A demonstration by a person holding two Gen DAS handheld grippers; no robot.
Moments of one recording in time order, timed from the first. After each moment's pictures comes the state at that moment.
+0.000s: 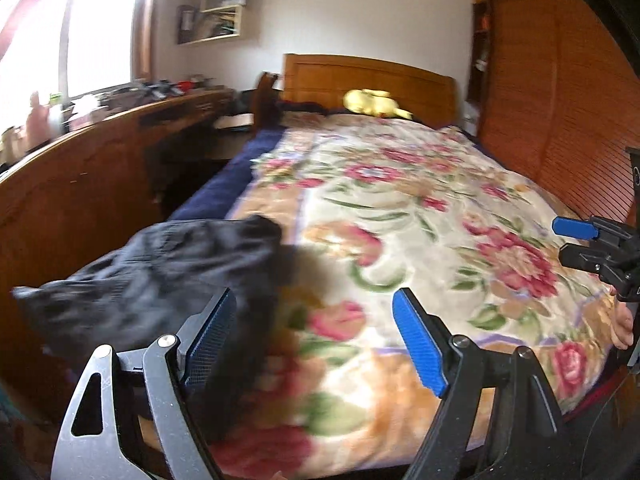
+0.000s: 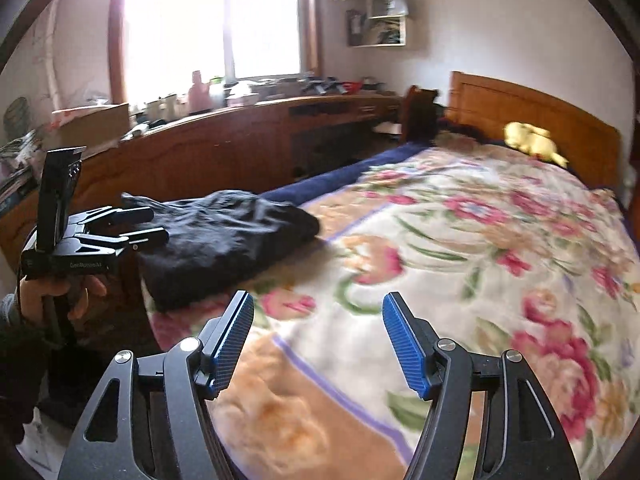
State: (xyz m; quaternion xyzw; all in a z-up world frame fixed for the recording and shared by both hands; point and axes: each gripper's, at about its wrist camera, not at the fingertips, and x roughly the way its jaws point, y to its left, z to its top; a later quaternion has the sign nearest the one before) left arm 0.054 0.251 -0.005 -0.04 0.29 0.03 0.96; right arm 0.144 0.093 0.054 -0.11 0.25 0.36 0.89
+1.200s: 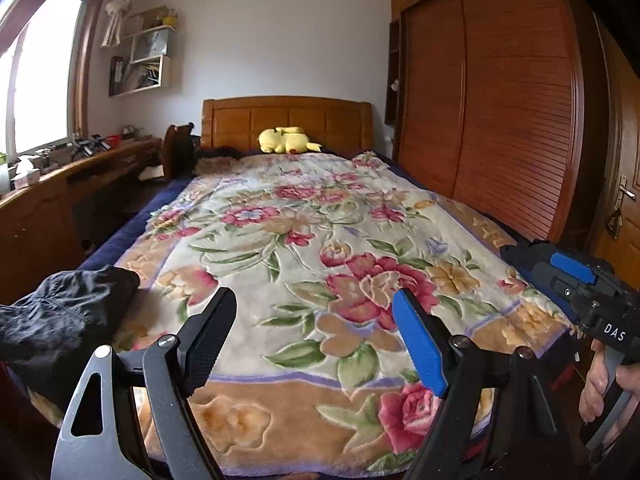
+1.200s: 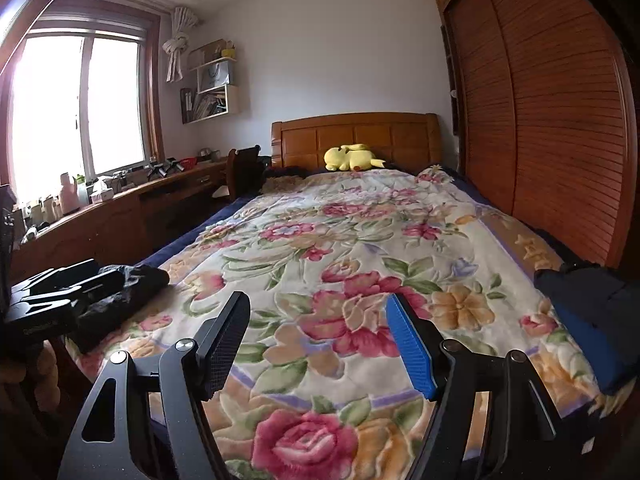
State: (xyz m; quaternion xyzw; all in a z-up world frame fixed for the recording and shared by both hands) left arm 0.018 0.004 0.057 -0.02 0.22 -0.05 0.97; right arm -0.030 -0.052 0.056 0.02 0.16 0.10 0.98
